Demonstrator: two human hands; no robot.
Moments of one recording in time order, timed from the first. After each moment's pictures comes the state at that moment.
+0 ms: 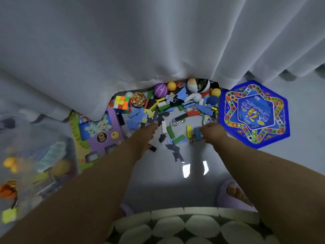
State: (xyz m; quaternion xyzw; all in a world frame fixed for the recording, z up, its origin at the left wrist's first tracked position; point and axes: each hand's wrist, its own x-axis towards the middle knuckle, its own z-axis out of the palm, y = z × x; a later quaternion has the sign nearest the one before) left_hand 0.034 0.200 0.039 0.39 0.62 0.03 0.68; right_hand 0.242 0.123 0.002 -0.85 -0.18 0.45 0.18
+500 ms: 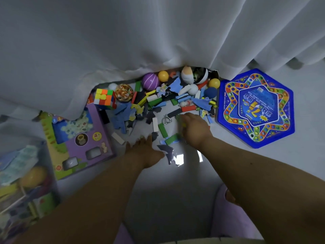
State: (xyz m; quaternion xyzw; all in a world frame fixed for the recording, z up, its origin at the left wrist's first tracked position) left_hand 0.041 0.187 -0.039 0.72 0.47 -0.37 0.35; right_hand 0.231 0.144 -0.049 -0.79 -0.55 0.28 0.01
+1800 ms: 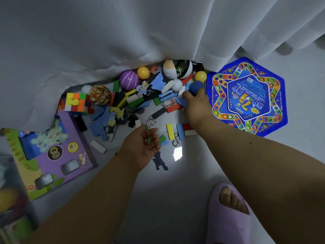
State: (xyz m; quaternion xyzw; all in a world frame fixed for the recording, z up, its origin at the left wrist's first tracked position) left_hand 0.100 0.191 -0.030 0.08 0.59 0.12 0.79; right_hand 0.291 0.172 -0.073 -0.87 -0.46 0.17 0.00
